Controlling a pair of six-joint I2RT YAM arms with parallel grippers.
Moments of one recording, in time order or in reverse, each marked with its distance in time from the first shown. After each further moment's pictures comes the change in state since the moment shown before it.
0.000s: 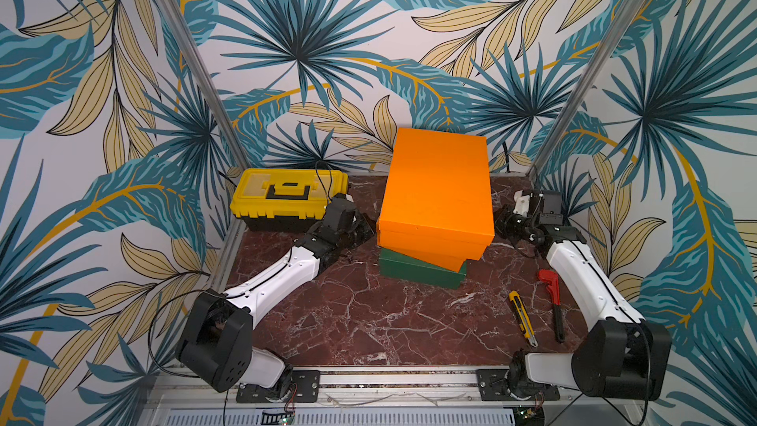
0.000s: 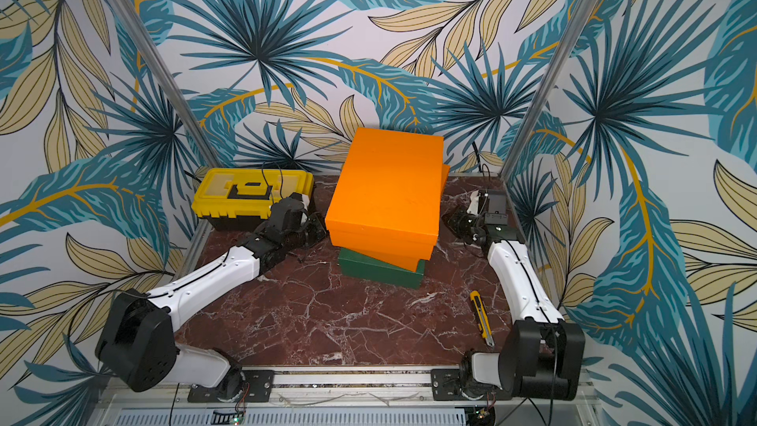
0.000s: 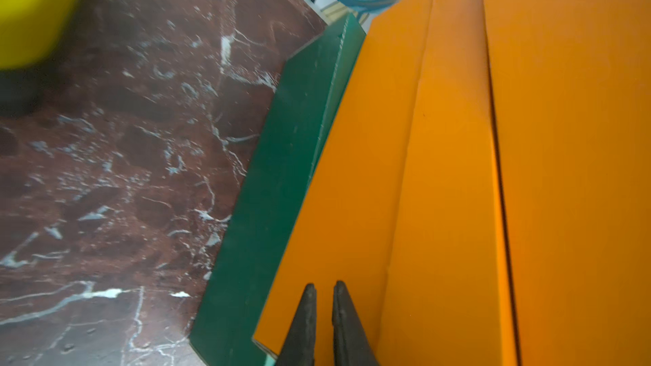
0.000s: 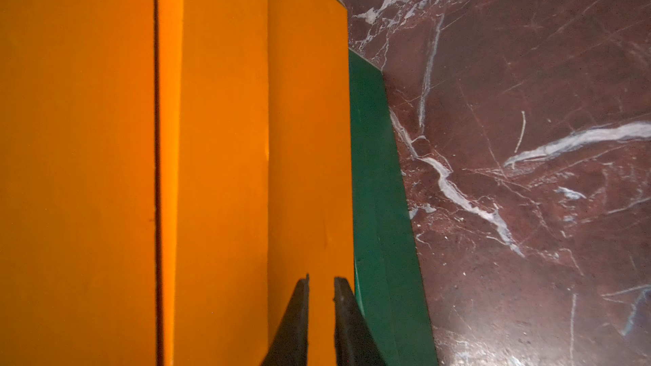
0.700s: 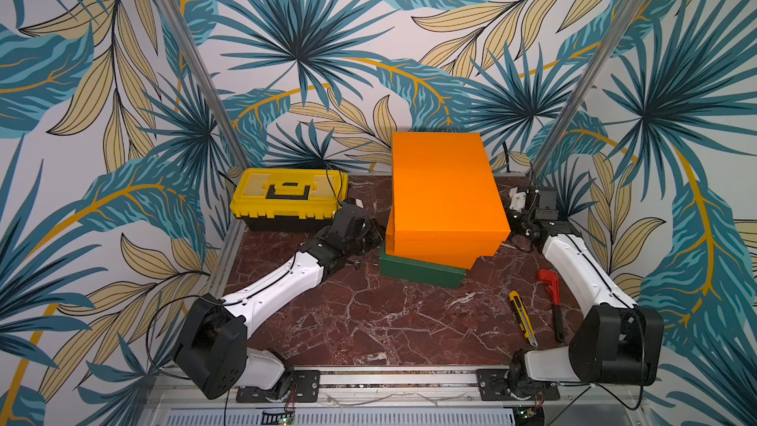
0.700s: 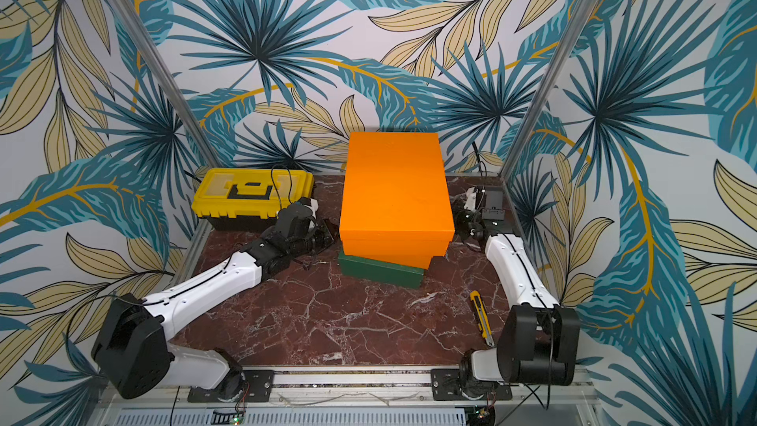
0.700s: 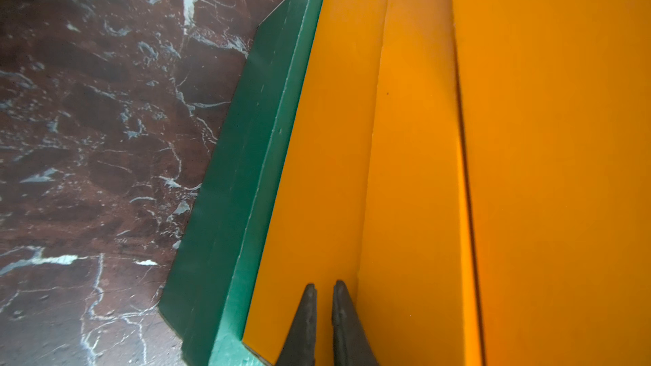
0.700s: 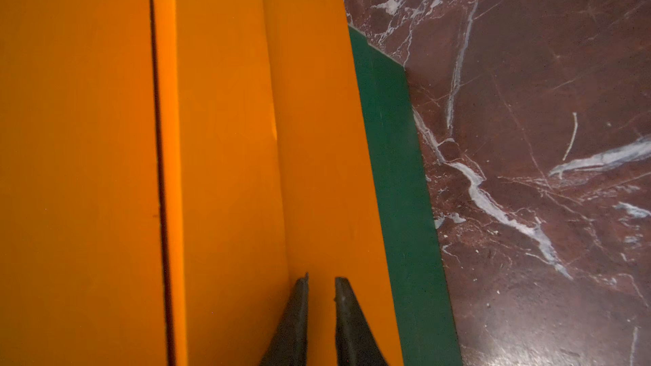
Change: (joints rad) left arm -0.082 -0.035 -0.016 -0.019 -0.027 -0.037; right arm 0.017 0.037 -0.006 0.055 -0.048 0.043
